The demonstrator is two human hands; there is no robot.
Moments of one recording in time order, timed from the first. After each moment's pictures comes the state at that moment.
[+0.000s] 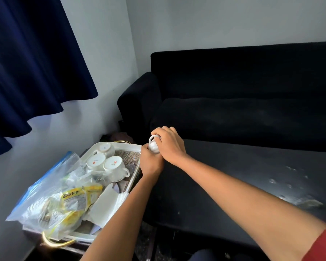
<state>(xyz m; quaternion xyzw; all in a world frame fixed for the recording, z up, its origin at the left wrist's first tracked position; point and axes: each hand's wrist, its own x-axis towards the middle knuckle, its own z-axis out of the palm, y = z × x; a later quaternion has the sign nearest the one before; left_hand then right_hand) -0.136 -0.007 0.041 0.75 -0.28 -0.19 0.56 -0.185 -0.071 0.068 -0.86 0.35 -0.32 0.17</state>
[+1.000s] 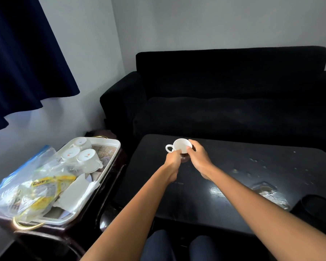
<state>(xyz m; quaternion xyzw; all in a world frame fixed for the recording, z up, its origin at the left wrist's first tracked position) -0.290 -0.047 0.032 0.64 -0.21 -0.52 0.52 -0.374 -0.091 0.031 -0.65 0.49 -0.33 0.48</state>
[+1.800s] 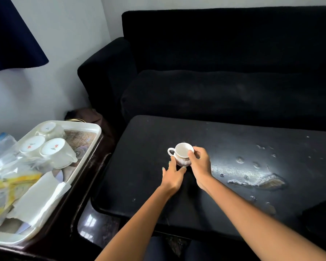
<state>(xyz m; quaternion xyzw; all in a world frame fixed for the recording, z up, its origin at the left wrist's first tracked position) -0.286 -0.073 -0.098 0.70 -0.40 -0.47 0.37 -0.365 -0.127 -0.075 -0.49 0.57 -0.41 0.52</state>
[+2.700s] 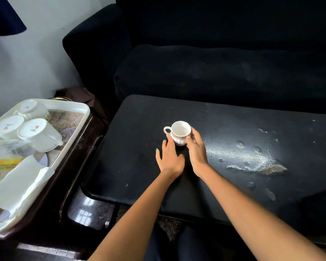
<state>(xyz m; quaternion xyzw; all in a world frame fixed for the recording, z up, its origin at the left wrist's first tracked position) -0.299 -0.091 -0.122 0.79 -0.43 -0.30 0.31 -0.362 -0.142 -0.111 -0.48 0.53 -0.40 0.57</state>
